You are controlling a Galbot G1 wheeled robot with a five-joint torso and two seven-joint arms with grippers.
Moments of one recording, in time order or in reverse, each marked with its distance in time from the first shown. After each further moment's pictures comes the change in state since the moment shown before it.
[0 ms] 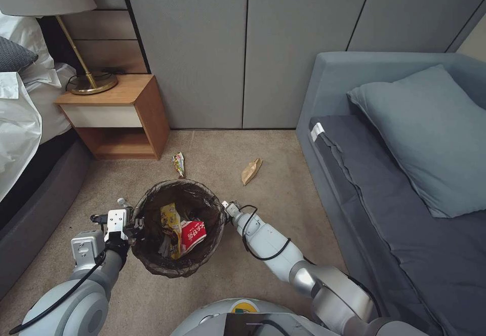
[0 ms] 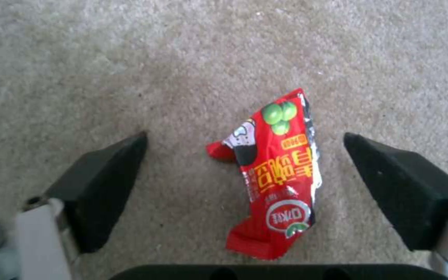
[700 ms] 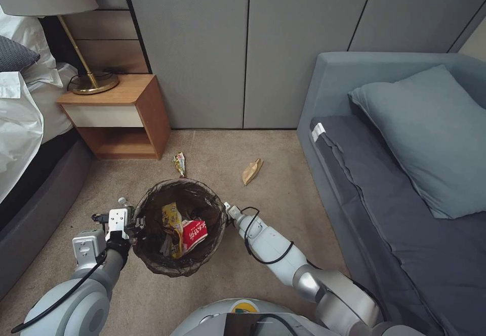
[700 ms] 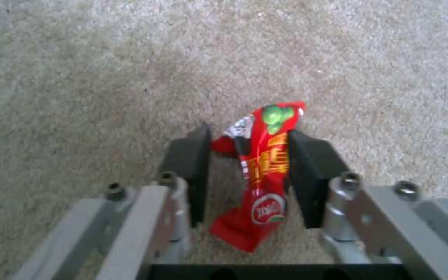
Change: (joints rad) left arm -0.009 -0.001 0.007 0.000 0.001 0.002 0.000; right arm -0.027 -0.026 0.002 0.037 -0.002 0.005 0.010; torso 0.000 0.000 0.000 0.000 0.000
